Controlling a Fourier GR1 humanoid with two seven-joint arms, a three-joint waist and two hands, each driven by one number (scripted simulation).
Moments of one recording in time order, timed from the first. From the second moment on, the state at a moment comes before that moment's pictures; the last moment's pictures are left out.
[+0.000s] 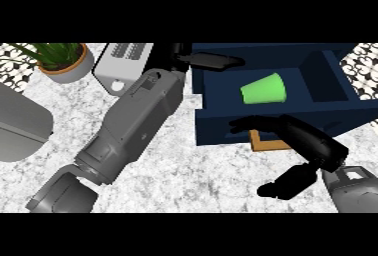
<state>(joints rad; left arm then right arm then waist) -1.24 0.00 -0.26 -0.40 0.65 0.30 -0.52 -0.29 -0.38 0.24 -1.75 0.14 0.54 0.13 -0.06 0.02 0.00</state>
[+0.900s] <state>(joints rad) -1.01 0.07 -0.24 -0.59 0.67 0.18 -0.54 -0.58 -0.29 0.26 -0.84 0.51 0.25 -0.28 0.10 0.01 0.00</state>
